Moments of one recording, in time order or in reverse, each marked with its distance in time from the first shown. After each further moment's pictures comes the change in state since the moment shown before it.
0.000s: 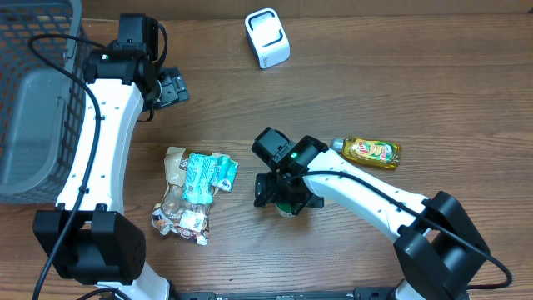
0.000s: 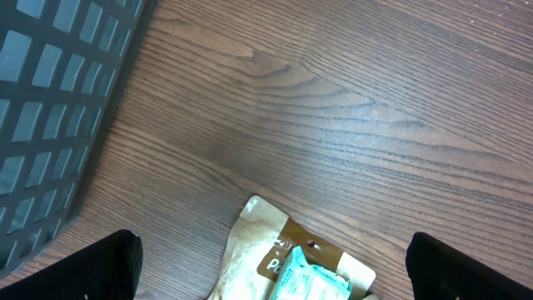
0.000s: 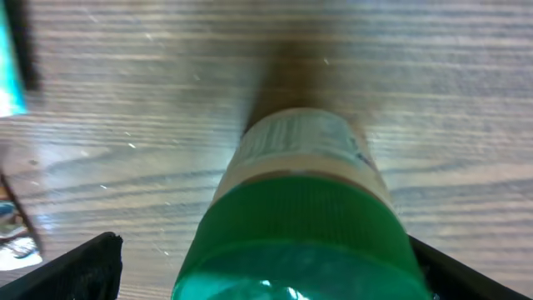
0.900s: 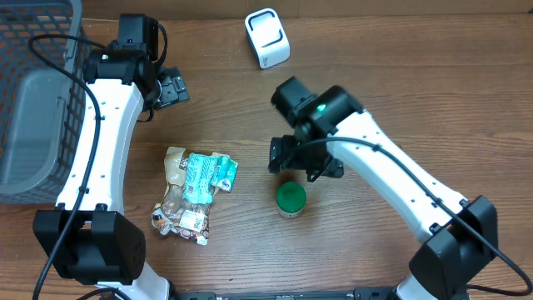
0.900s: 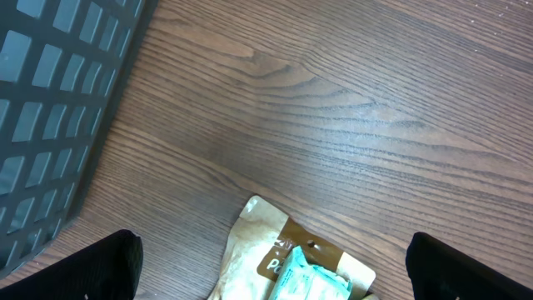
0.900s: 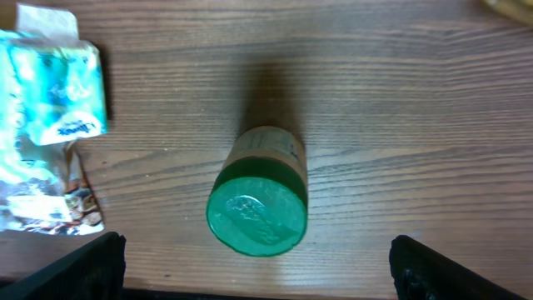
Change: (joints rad) left arm 0.000 0.000 0.000 0.000 0.000 0.000; right arm -0.137 0.000 0.352 -0.380 0.016 -0.096
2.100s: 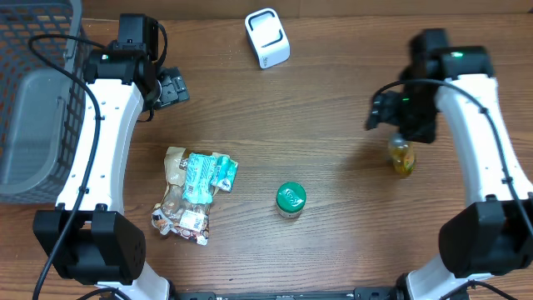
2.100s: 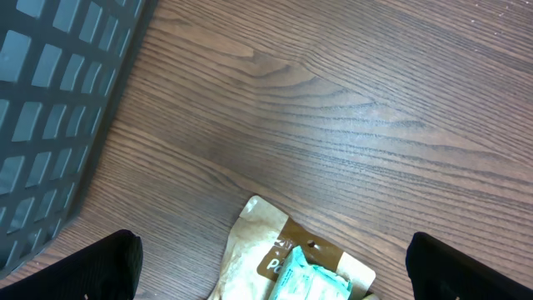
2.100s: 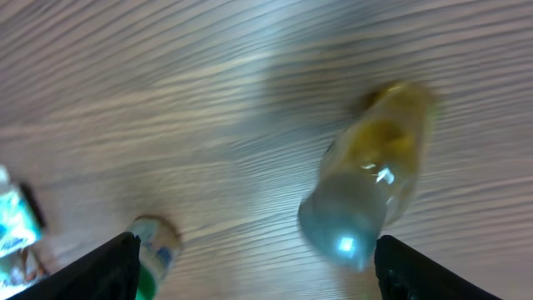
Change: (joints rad) left arm 0.000 0.000 0.000 0.000 0.000 0.000; right arm -0.569 0.000 0.094 -0.086 -0.016 -0.373
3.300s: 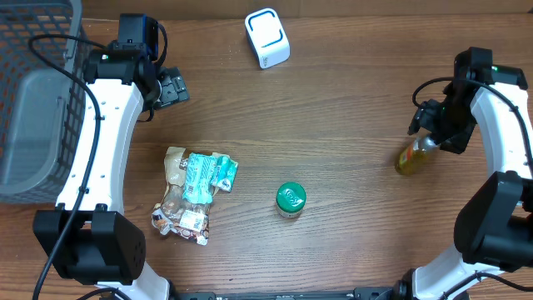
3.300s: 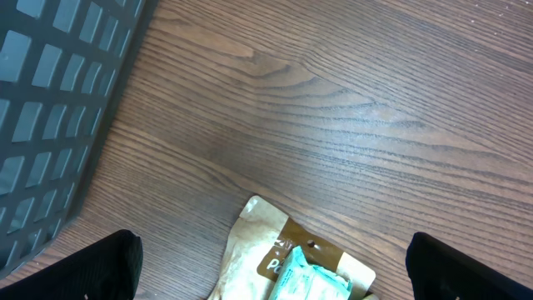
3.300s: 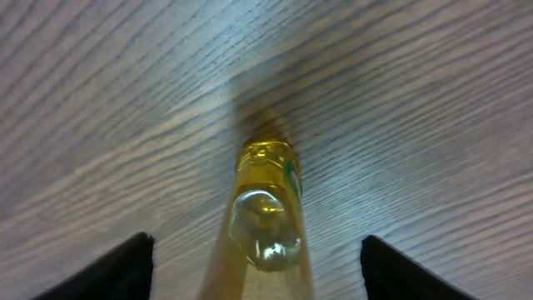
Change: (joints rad) left arm 0.000 0.000 0.000 0.000 0.000 0.000; right arm -0.305 0.058 -0.161 0.202 0.080 -0.031
